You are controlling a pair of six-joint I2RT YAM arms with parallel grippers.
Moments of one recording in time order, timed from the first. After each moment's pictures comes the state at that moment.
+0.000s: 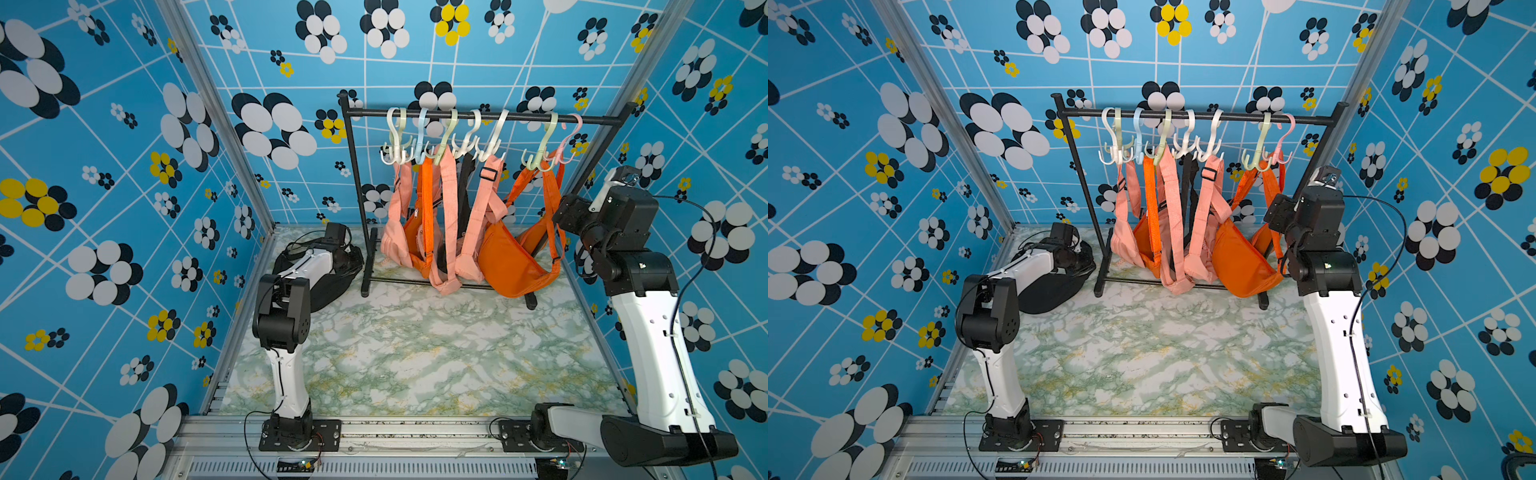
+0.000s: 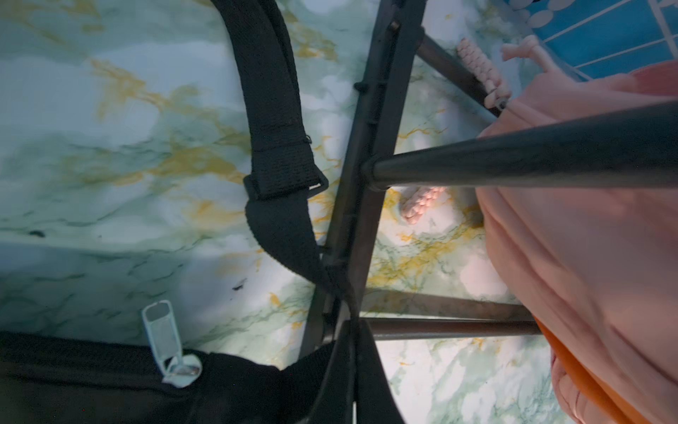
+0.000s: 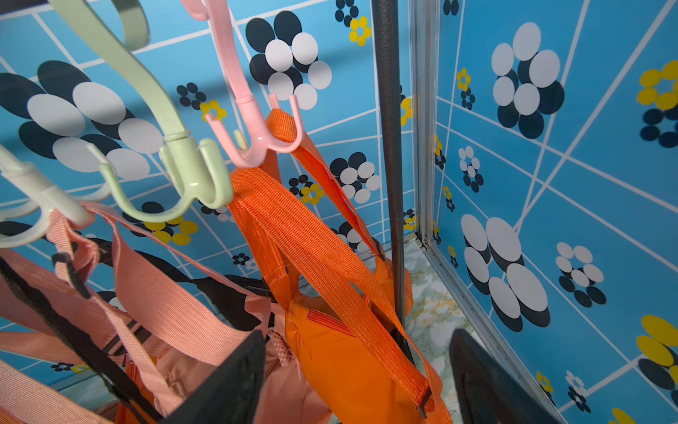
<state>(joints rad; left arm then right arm) -0.15 2.03 1.52 -0.44 0.31 -0.52 0.02 1.27 1.67 -0.66 0.30 0.24</state>
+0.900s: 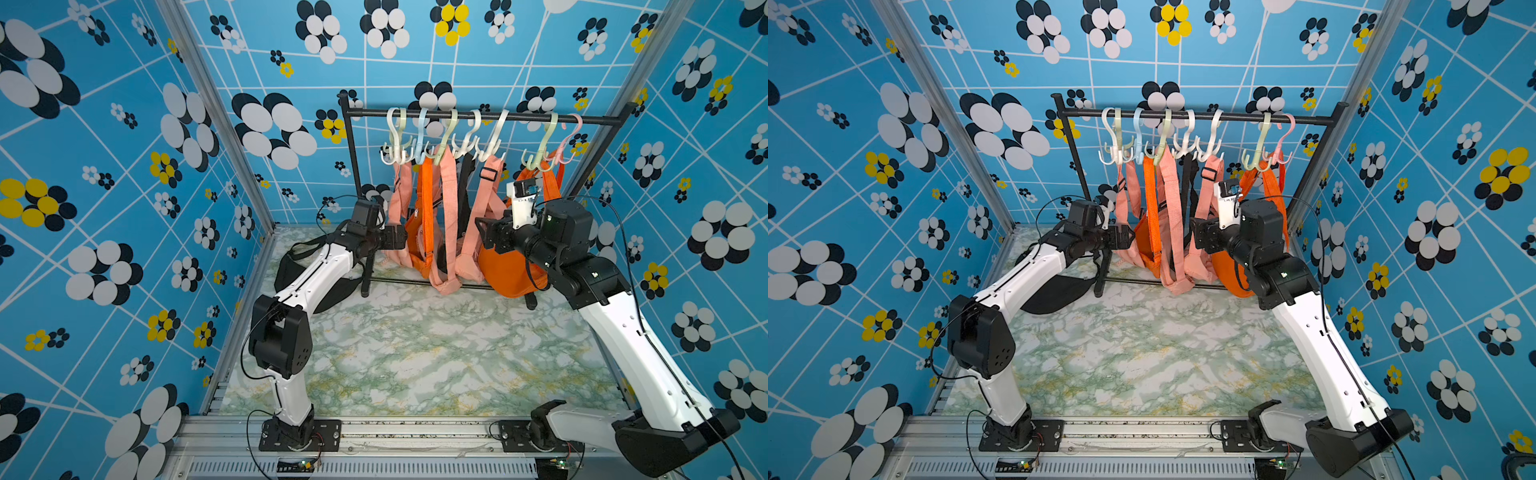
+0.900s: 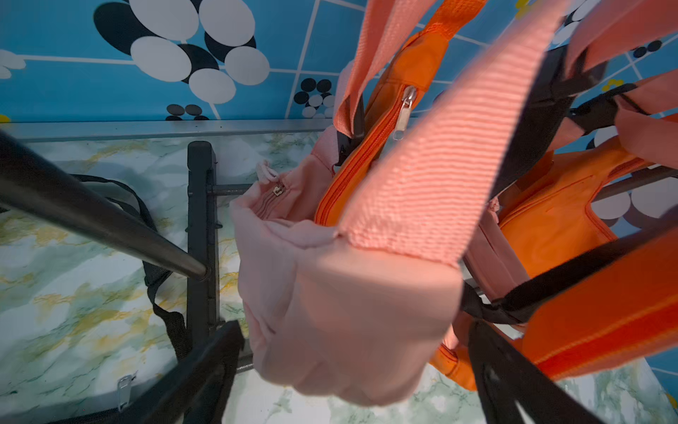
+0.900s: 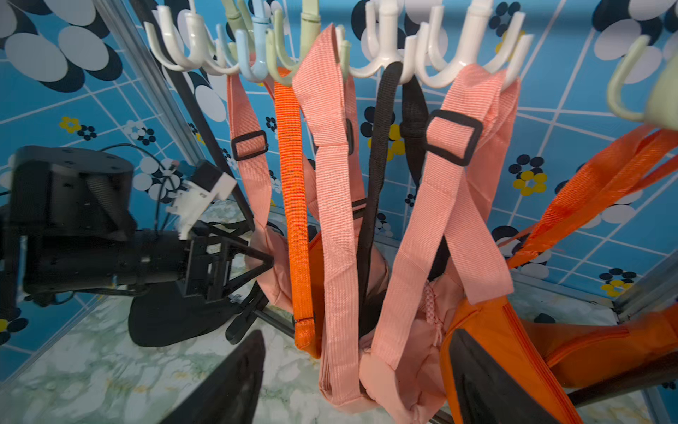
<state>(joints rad) -0.40 1.88 1.68 -0.43 0.16 -0.33 0.40 1.26 1.54 -0.54 -0.01 0.03</state>
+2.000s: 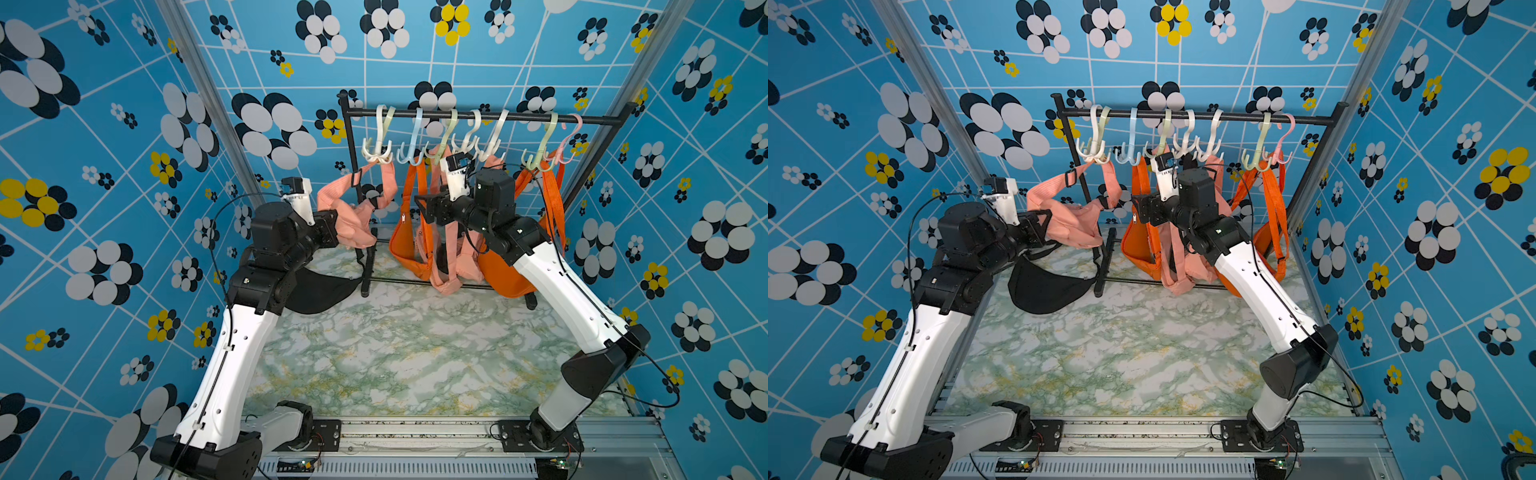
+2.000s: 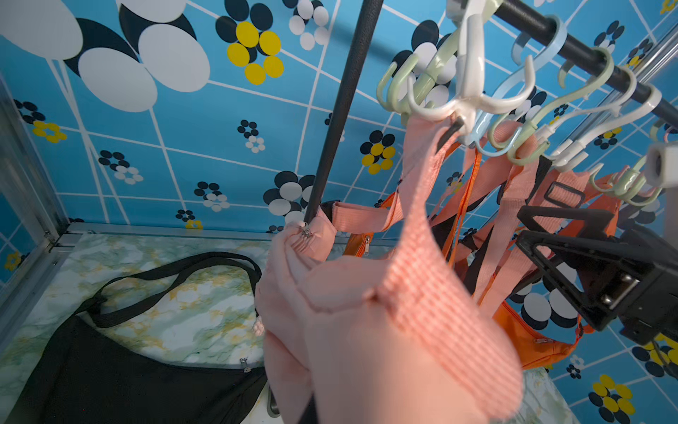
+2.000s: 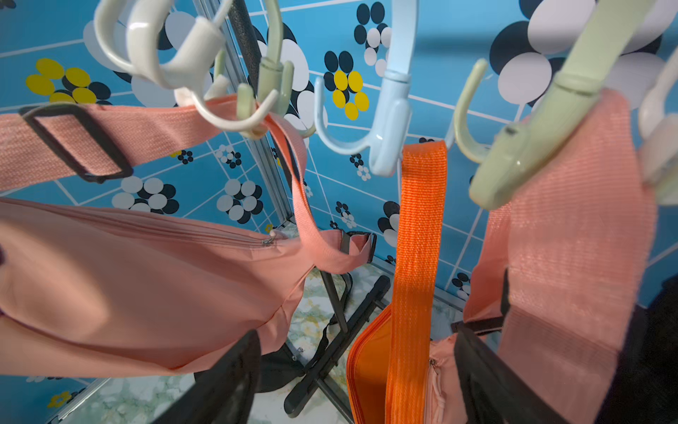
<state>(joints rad) -0.15 1.15 1.51 -0.52 0.18 -0.37 0.55 1.78 2.03 -0.42 -0.09 0.07</state>
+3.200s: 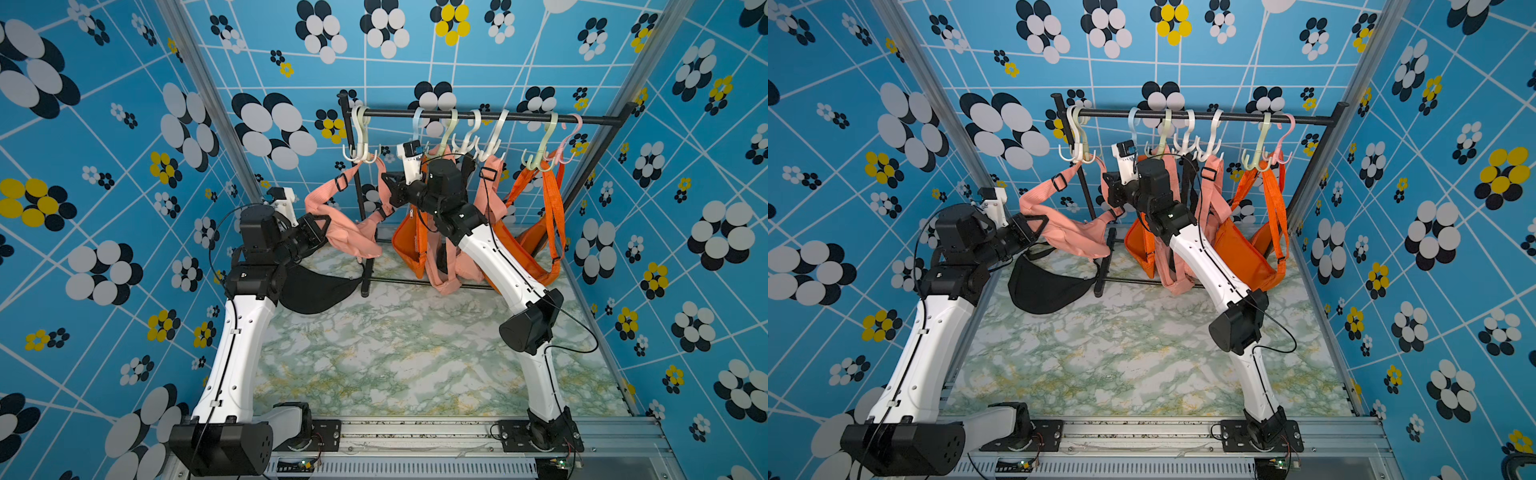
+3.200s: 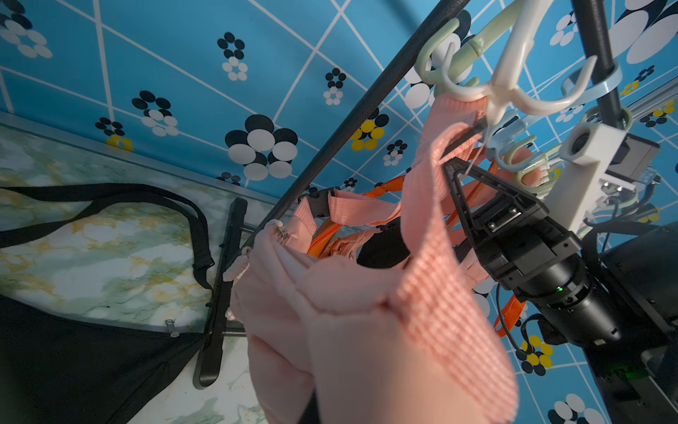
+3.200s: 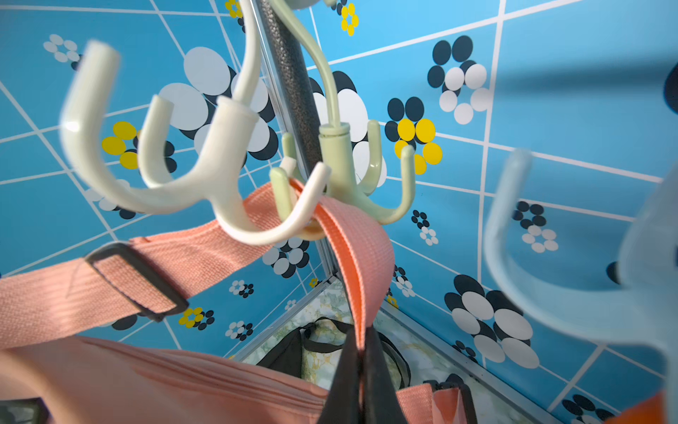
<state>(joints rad) 0.01 1.25 1.38 -0.37 0.51 -0.66 0.61 2.19 2.47 -0.29 -0.16 0.14</state>
